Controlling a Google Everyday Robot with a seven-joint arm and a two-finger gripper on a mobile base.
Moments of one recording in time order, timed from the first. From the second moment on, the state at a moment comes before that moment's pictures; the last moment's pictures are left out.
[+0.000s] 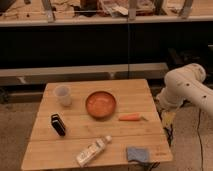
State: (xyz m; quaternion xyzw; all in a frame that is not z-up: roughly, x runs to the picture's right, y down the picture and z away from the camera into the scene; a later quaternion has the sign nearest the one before) arm 0.284 0.105 0.685 -0.28 0.02 0.02 0.96
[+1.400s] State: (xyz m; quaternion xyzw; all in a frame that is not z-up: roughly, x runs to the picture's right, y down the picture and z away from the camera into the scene) arm 0.275 0.101 0.690 -0.27 0.01 0.02 0.96
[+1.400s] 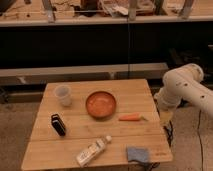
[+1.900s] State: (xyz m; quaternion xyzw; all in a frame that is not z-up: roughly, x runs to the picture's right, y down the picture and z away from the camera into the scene) arm 0.266 0.097 0.693 -0.26 0.00 0.01 0.96
